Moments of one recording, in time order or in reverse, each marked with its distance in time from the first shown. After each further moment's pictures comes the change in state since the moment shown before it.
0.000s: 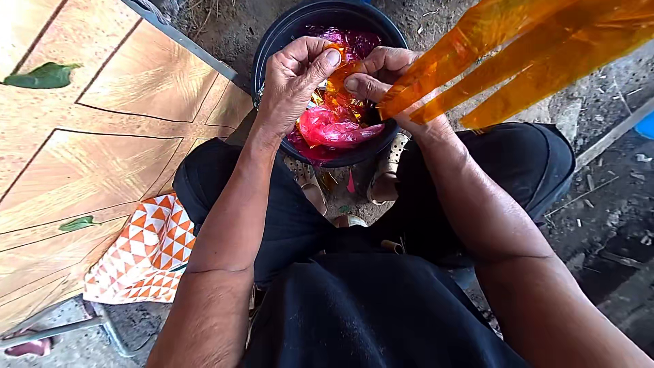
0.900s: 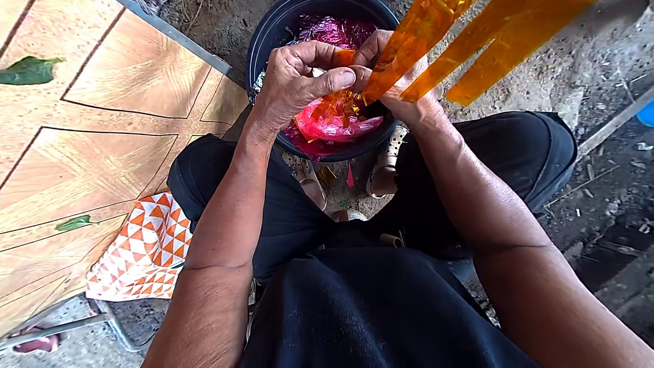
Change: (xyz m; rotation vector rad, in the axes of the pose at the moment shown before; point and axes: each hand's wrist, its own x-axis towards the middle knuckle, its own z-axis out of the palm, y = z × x) left_hand -0.003 0.005 0.001 0.024 -0.156 -0.046; right_hand 0.004 0.007 0.002 -0.059 0.042 -0.016
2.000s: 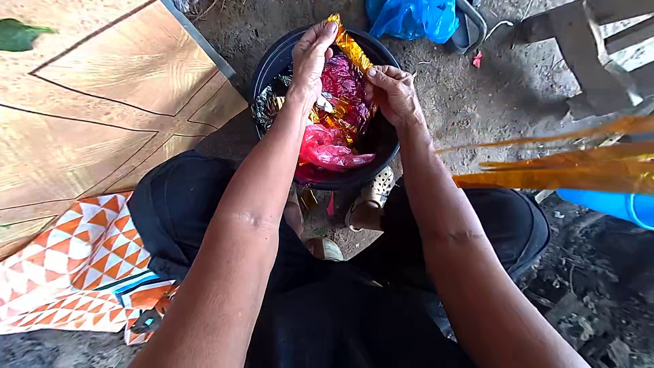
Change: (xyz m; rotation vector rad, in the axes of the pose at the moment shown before) left_hand 0.104 -0.107 -0.024 -0.404 0.680 -0.177; right_hand 0.069 0.107 -0.026 0.337 0.057 0.404
